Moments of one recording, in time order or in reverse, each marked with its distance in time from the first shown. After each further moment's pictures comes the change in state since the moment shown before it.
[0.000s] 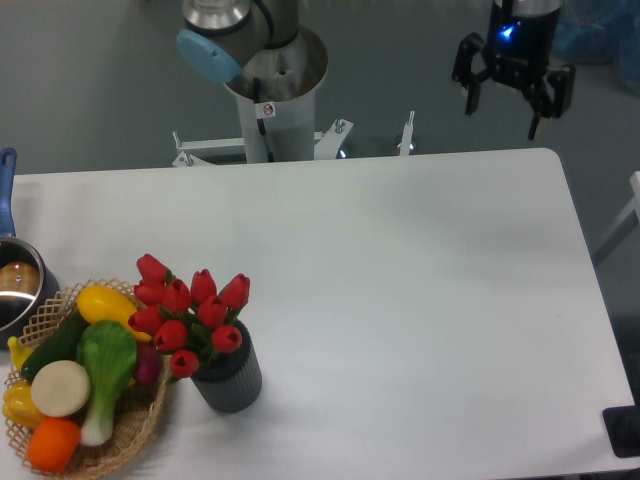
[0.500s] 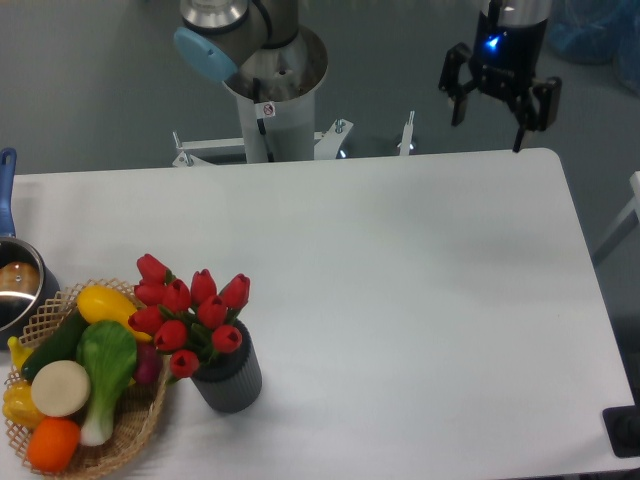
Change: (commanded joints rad) arm -0.029 -0.005 -0.073 0.128 -0.267 -0.214
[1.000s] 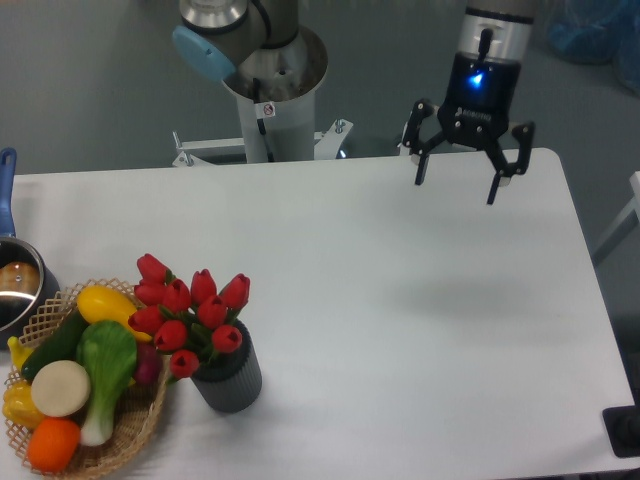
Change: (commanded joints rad) arm -0.078 -0.086 -0.054 0.191 -0.289 -0.205
